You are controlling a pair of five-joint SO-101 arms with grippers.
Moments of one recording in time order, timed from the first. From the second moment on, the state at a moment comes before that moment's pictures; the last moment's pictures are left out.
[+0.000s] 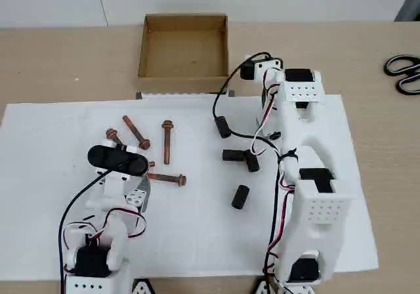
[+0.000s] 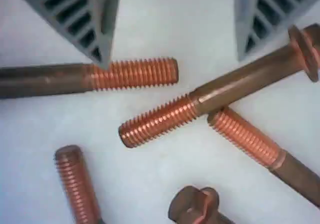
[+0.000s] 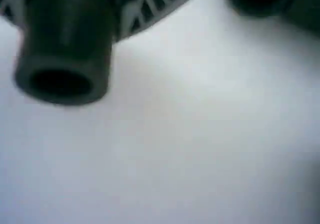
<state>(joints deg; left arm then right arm) -1.1 -102.6 93.0 62.9 -7.0 -4.9 27.6 -18.4 82.5 18.5</state>
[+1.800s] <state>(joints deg) -10.4 4.5 12.5 74.8 35.9 -1.8 20.1 -10.9 90.4 15.1</state>
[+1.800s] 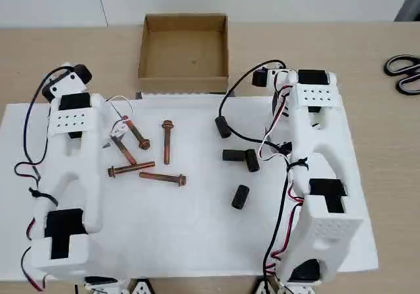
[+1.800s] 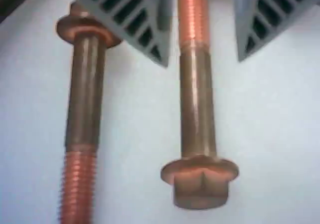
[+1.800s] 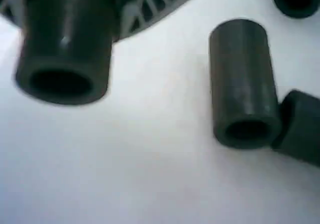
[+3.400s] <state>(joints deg) -10.1 22.2 2.0 72.7 36.1 -1.8 20.1 -10.9 90.2 14.8</state>
